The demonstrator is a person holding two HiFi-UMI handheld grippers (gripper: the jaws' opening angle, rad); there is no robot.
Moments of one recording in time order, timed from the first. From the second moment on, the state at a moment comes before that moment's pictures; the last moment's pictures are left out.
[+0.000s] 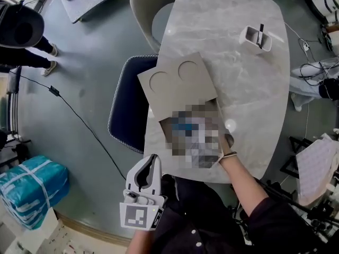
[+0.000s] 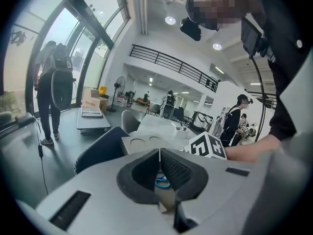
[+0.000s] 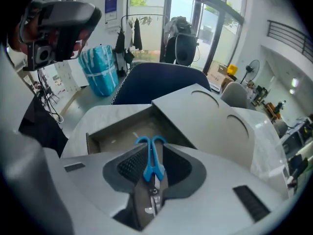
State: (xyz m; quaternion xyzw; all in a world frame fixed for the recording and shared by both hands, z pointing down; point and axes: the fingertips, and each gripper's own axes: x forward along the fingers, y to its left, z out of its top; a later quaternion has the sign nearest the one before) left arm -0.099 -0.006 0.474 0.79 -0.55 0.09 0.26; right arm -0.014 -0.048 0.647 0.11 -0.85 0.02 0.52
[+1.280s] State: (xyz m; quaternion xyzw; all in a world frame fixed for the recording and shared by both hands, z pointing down) left arm -0.092 -0.020 0.450 0.80 -0.55 0.06 0.24; right arm -0.023 -0.068 0.603 0.16 -0.86 0.05 0.48
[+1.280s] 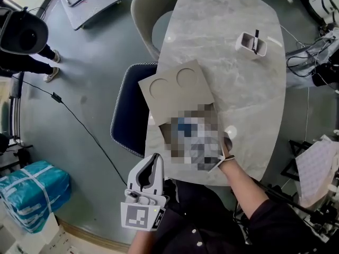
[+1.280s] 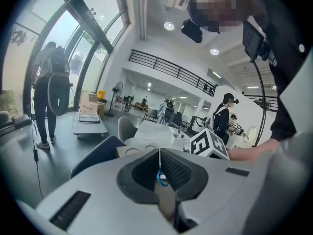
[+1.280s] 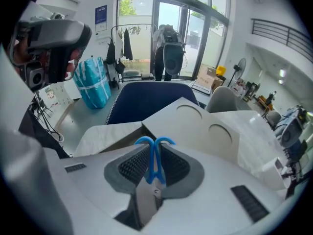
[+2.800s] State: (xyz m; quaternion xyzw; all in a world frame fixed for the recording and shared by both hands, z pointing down) left arm -0.053 -0.034 0.262 0.88 -0.47 -0.02 0.04; right arm 0.069 -0.044 0.246 0.47 -0.88 0.02 0.02
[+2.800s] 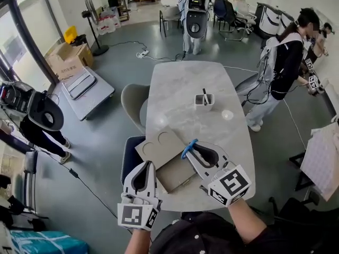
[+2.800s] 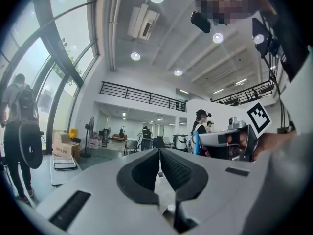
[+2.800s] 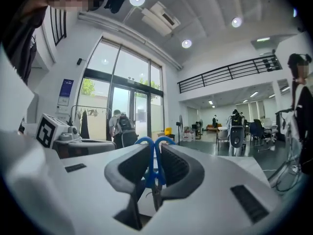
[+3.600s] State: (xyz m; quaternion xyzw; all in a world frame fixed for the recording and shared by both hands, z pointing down) left arm -0.034 -0.012 0.231 0.89 -0.46 -0.04 0.01; right arm 0.105 -0.004 0.208 0.52 -0.85 -0.02 -0.06
